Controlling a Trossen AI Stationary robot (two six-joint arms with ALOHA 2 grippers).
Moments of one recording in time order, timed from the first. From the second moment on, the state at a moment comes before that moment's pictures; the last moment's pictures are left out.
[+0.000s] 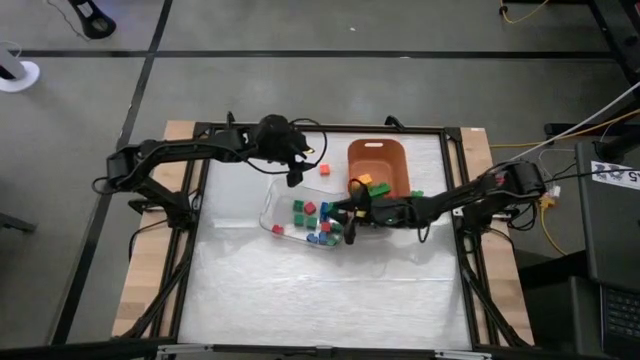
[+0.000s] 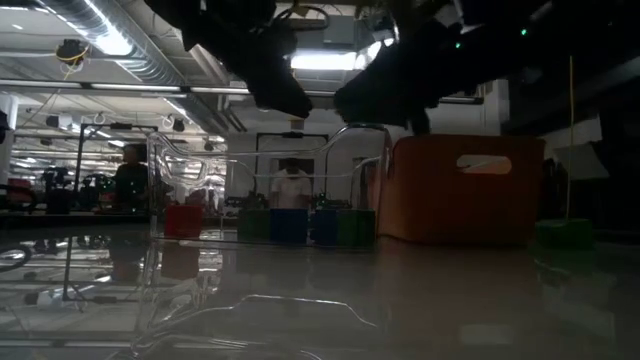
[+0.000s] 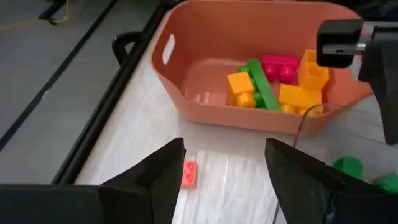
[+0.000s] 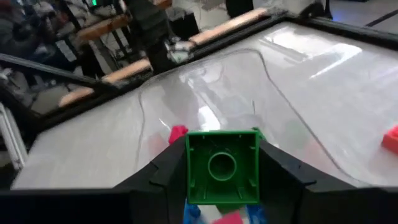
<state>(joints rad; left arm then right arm) 0.39 1.46 1.08 -0.22 0.10 0.17 0.15 1.56 0.70 0.58 0.33 0.44</state>
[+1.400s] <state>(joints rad) 0.51 1.98 1.31 -0.20 0.16 0.25 0.14 1.53 1.21 -0.60 0.40 0.26</state>
